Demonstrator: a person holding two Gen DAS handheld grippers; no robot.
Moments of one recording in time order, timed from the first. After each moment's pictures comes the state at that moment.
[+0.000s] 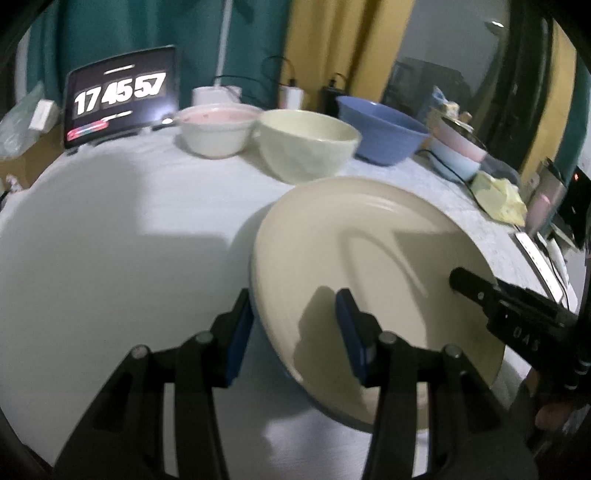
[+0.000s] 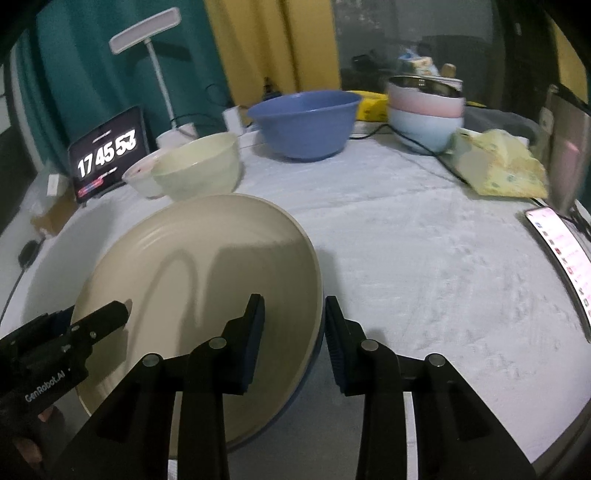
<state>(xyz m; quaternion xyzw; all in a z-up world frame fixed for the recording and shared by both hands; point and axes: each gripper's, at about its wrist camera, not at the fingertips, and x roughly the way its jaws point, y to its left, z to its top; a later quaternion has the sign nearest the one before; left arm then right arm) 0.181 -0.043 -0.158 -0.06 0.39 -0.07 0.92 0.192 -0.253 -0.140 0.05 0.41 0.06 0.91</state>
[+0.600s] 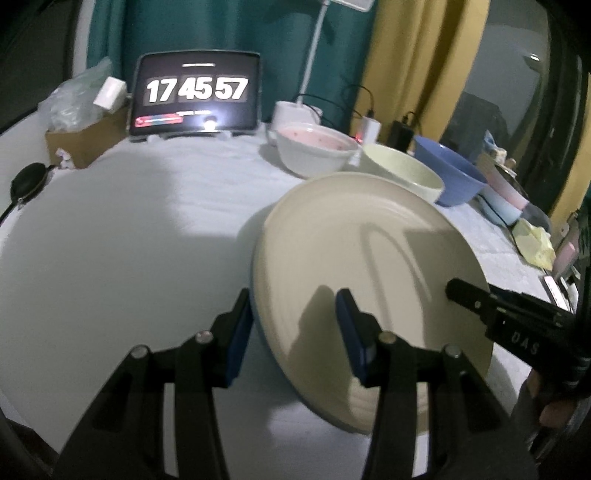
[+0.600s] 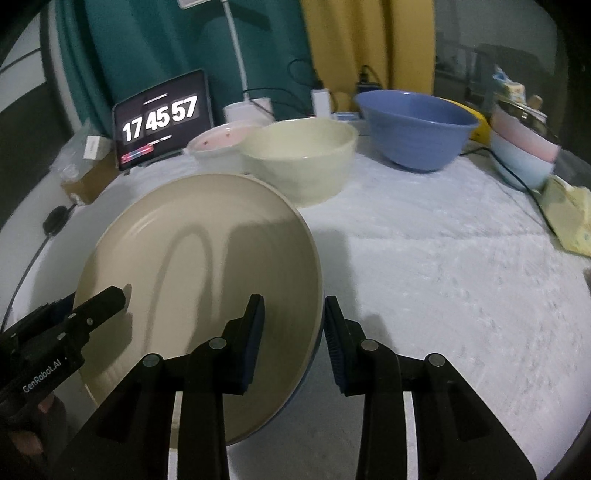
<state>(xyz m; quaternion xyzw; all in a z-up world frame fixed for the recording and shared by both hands) 0.176 0.041 -0.152 -0.10 0.36 0.00 0.93 0.231 -0.168 -0.132 0.01 0.43 0.15 0.89</state>
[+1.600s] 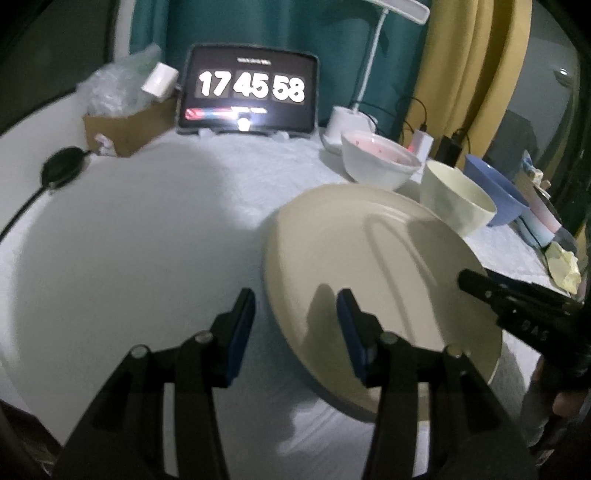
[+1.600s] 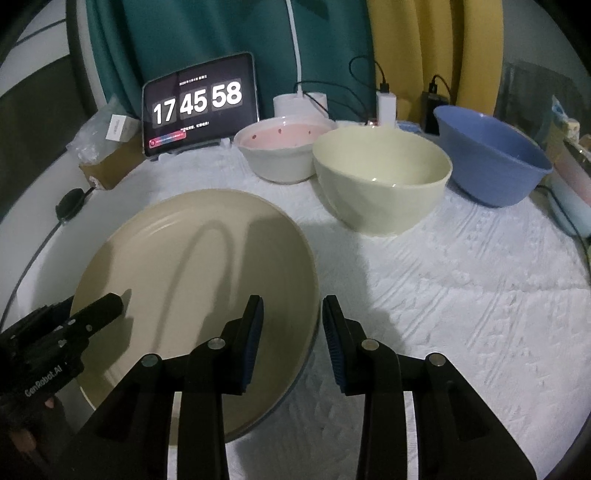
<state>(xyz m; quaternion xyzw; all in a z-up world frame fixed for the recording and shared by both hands) 0.174 0.084 -0.154 -0.11 0.36 0.07 0.93 0.259 -0.122 -0.136 -0.03 0.42 0.20 0.88</state>
